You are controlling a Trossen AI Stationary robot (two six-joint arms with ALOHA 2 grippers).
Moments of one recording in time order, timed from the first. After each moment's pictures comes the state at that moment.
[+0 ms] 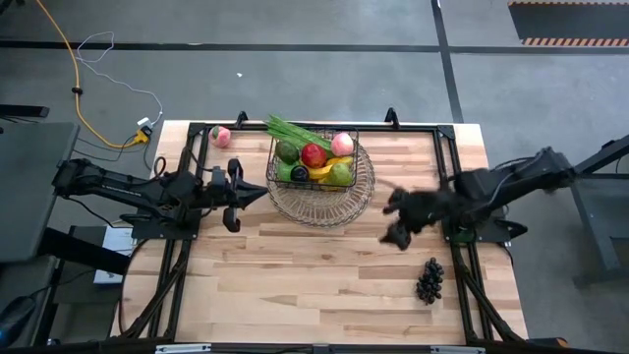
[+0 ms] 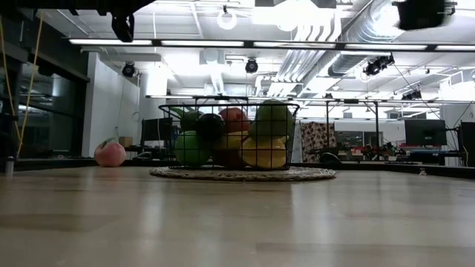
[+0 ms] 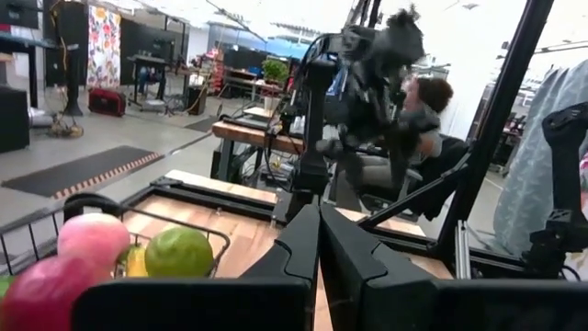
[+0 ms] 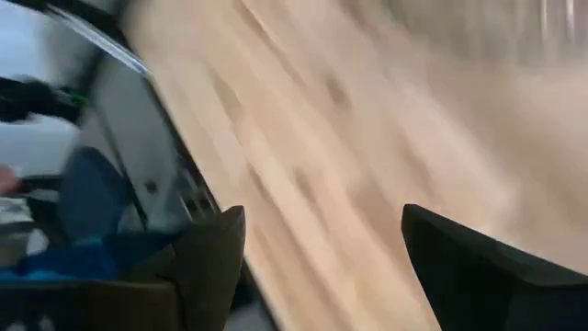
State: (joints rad) left arm -0.02 0.72 0.40 0.41 -0.25 -0.17; right arm 0.31 1.11 1.09 -0.85 -0.04 1.08
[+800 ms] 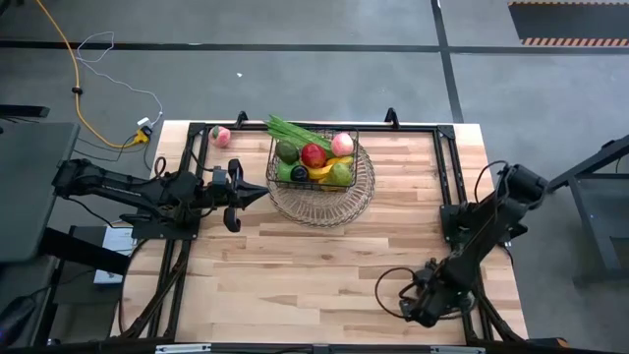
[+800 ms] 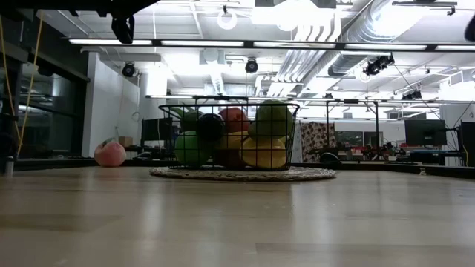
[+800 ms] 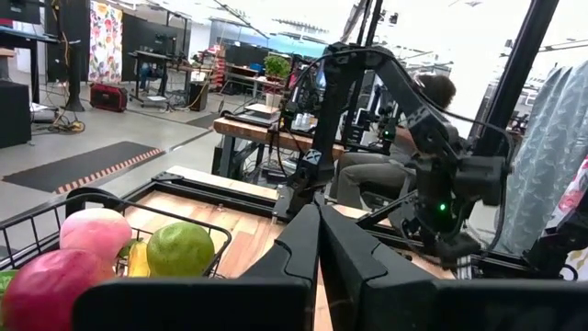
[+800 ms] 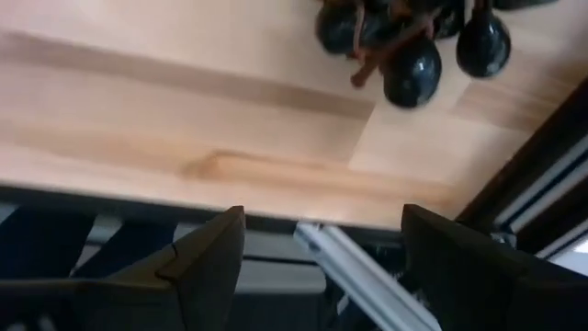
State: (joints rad) left arm -0.02 0.72 0.40 0.40 -0.25 -0.18; right arm 0.91 1.56 0.93 -0.64 -0.34 2.30
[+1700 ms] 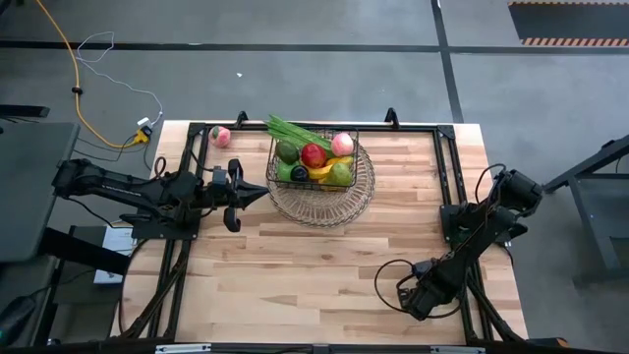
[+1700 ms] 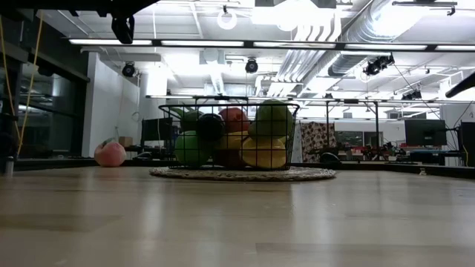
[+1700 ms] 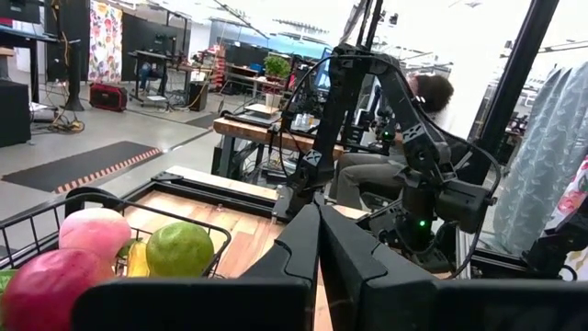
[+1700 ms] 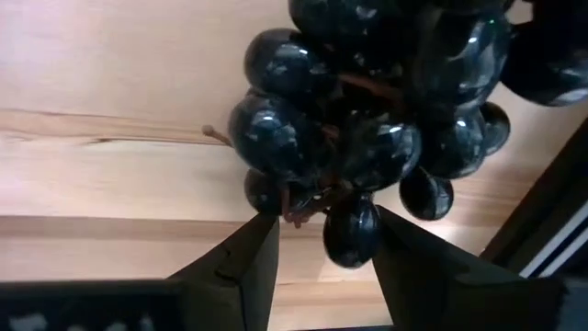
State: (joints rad) left arm -0.02 0.72 0.40 0.40 -0.25 -0.18; right arm 0.88 1.63 0.86 -0.67 -0.31 2.30
